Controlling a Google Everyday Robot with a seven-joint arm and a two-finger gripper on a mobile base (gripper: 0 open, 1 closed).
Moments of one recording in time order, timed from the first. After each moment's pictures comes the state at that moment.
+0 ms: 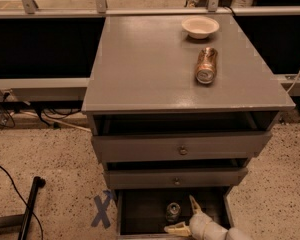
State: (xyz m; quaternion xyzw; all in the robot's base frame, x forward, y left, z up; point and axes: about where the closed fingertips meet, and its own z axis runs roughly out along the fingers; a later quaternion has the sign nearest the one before) arm 0.471 -0.130 0.280 -0.32 0.77 0.22 0.51
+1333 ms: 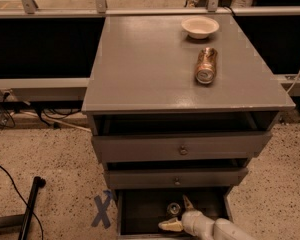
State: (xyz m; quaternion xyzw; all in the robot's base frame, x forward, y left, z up) arm 0.500 -0.109 0.228 -0.31 0.80 0.22 0.45
